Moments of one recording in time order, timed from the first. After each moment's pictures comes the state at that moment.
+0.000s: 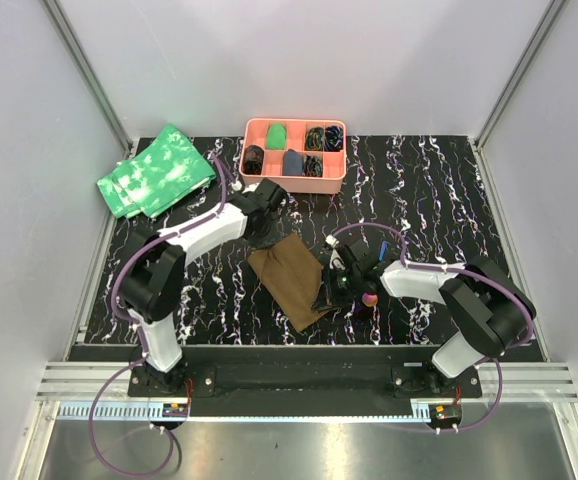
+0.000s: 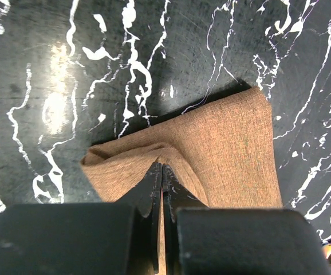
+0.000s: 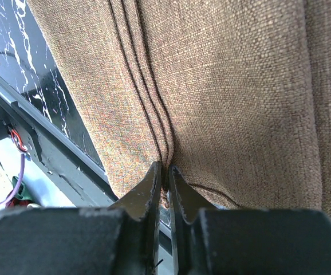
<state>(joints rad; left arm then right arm) -0.59 1.81 1.32 -0.67 -0.20 -0.84 0.68 1.58 0.68 -0.07 -0.45 0.66</state>
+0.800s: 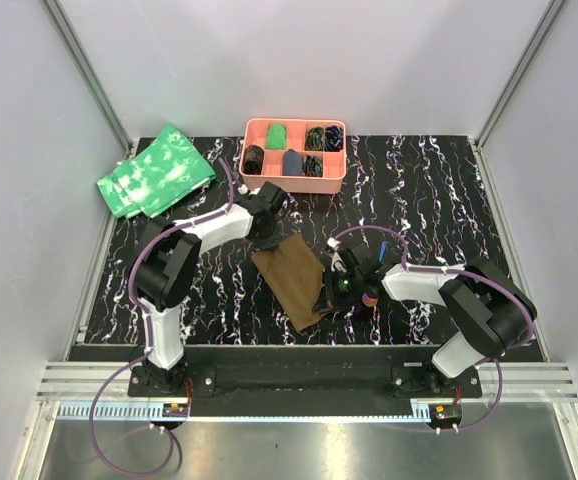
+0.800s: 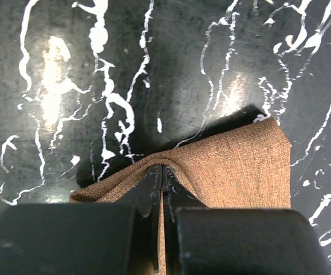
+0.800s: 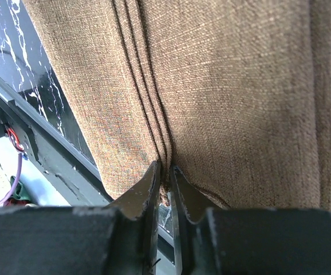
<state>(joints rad) -0.56 1.93 1.31 -0.54 -0.15 -0.81 0.68 1.57 0.63 -0.02 -0.46 0.67</state>
